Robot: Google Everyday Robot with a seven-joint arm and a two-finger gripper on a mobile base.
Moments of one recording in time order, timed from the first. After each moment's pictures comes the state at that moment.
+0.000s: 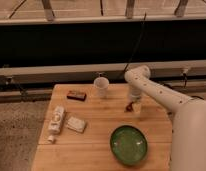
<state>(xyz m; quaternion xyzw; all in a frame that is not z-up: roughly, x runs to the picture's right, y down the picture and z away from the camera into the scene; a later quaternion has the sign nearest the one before) 0.204 0.099 0.897 -0.35 -0.03 -0.14 0.93</state>
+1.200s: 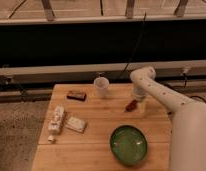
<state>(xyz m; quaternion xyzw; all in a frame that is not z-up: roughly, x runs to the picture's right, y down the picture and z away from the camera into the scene) 0.240 0.094 0.923 -0.34 -0.04 -0.16 0.93</state>
